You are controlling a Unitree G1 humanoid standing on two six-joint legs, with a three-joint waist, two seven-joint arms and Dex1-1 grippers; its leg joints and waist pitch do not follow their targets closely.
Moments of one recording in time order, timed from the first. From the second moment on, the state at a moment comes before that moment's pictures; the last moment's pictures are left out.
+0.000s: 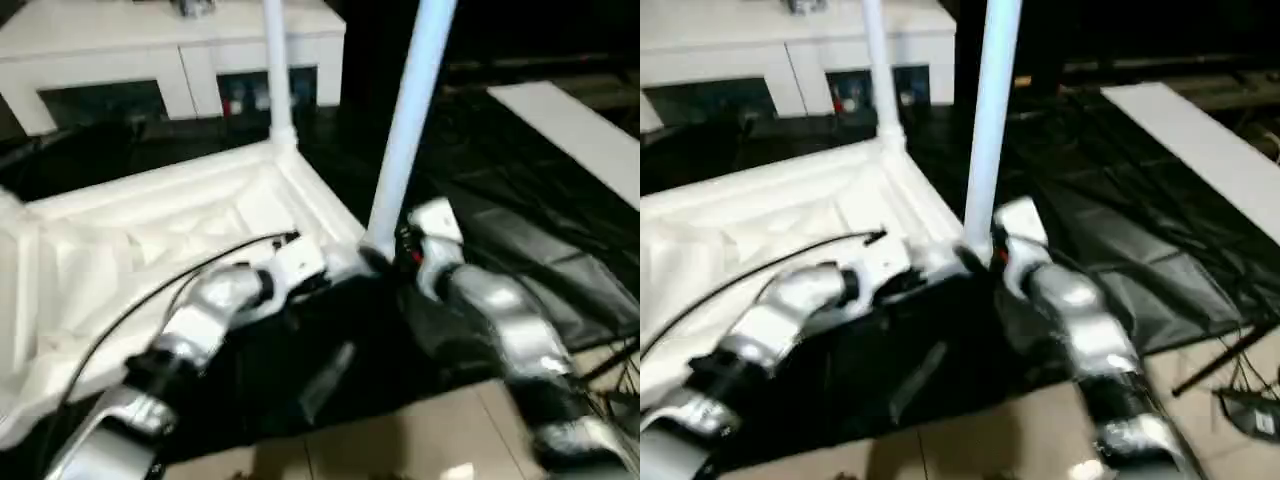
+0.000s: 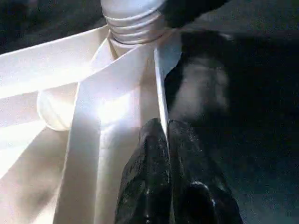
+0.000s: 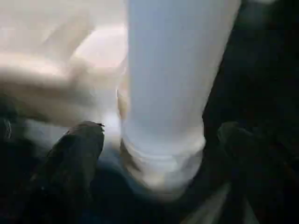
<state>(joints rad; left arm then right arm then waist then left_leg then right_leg) -0.52 0.35 -0.35 0.45 0.09 0.07 -0.89 -0.39 -0.34 0.15 0.27 0.16 0.35 0.61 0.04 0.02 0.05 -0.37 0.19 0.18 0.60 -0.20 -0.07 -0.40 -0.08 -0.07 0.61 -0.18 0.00</state>
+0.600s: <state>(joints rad) -0.48 0.43 -0.37 0.39 0.00 0.07 -1.14 -0.36 -0.47 0.22 0.19 0.20 0.37 0.91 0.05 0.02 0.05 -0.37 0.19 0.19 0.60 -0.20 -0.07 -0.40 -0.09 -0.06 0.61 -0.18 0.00</state>
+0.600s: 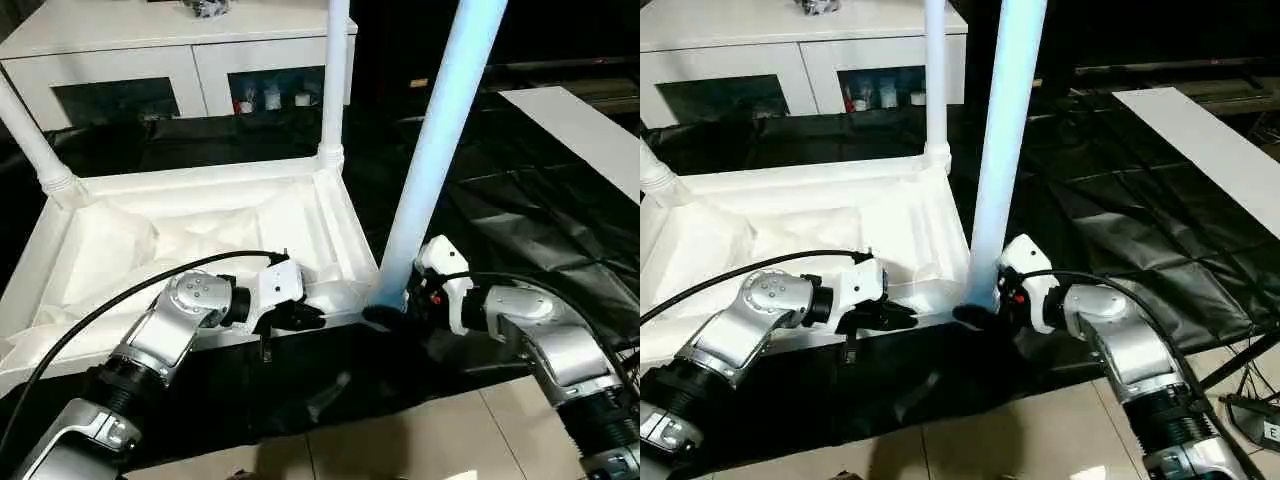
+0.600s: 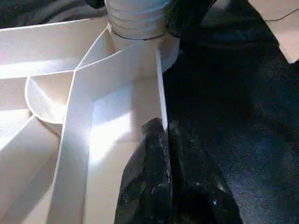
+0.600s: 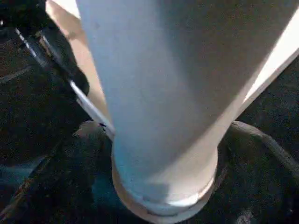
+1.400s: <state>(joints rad) -0.52 0.37 -0.32 0.45 0.05 0.15 -0.98 -0.45 -0.20 0.15 0.36 0.15 0.39 0.54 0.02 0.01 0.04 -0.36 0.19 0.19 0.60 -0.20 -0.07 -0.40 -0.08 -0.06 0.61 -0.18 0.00</state>
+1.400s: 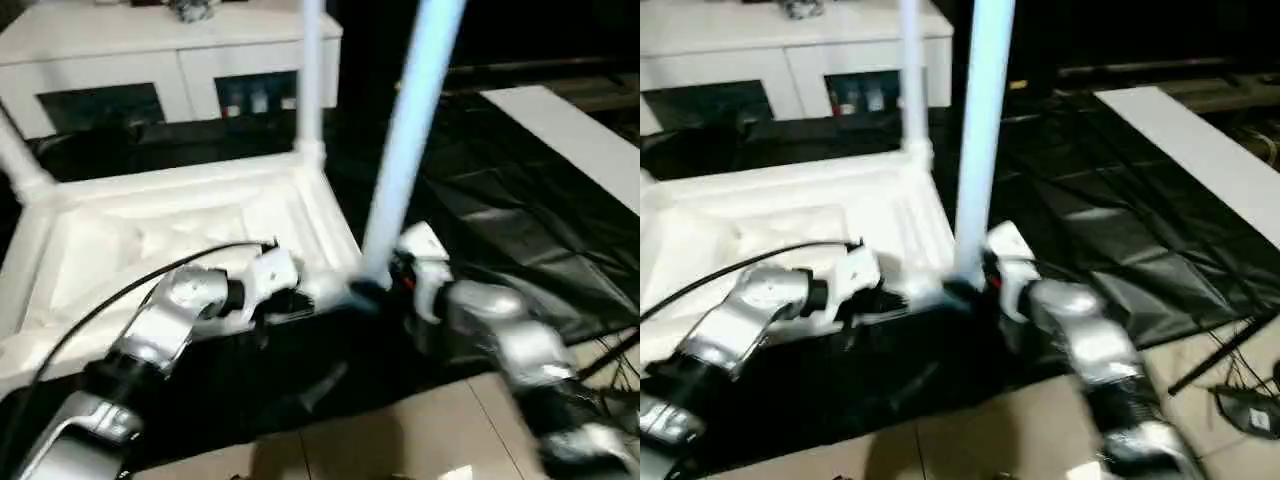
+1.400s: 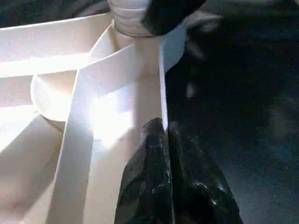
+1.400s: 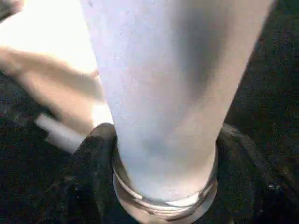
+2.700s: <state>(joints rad) -0.52 0.41 -0.32 0.45 0.04 0.09 -1.03 -0.37 -0.37 0.12 0.24 0.21 0.32 0.76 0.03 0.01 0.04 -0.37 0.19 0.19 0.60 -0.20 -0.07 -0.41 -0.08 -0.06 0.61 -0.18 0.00</state>
